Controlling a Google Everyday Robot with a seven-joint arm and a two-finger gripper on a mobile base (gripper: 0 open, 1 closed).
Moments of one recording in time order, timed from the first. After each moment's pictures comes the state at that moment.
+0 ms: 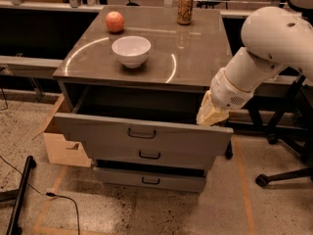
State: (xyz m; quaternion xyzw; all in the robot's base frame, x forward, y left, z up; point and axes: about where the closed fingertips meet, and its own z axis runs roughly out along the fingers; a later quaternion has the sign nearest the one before) arm 0.518 -0.135 0.805 -0.70 0.69 0.10 0.16
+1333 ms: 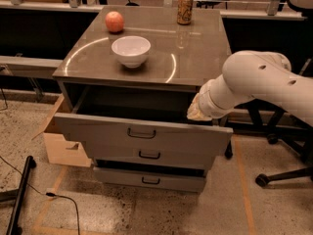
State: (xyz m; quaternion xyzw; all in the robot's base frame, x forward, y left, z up) arm 0.584 -0.123 0.760 -0.67 0.69 -0.03 0.27
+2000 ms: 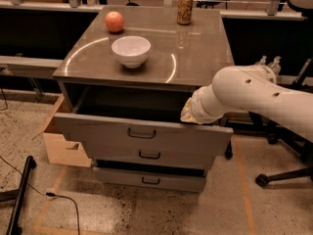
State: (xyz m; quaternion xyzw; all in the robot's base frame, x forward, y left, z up) arm 0.599 -0.105 0.735 -0.69 0.66 -0.05 0.29
